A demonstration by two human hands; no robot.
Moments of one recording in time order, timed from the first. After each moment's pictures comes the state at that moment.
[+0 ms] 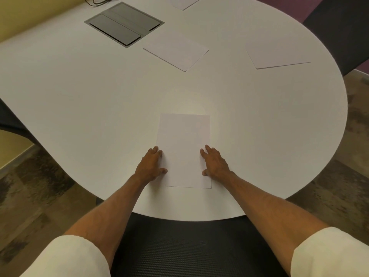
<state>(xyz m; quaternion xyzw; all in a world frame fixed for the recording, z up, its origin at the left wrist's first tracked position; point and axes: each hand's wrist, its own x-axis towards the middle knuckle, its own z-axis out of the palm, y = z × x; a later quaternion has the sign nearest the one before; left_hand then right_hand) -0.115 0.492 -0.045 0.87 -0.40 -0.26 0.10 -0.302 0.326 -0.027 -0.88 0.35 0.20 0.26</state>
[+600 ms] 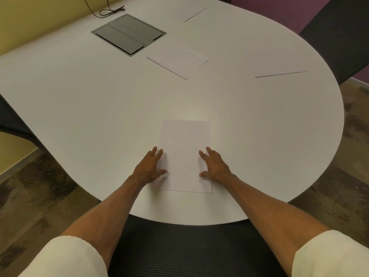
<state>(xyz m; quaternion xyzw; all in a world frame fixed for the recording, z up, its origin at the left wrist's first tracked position) -0.113 0.493 -0.017 0.87 -0.41 -0.27 0.07 -0.303 0.324 -0.005 -0.87 0.34 0.17 0.30</state>
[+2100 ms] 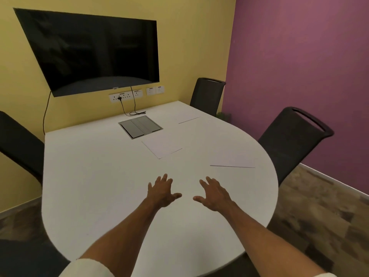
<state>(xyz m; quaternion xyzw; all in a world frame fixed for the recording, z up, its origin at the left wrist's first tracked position) -0.378 0.249 0.184 0.93 -0.33 -0.12 0.07 -0.501 0.082 0.172 -0.96 0.23 0.04 0.14</state>
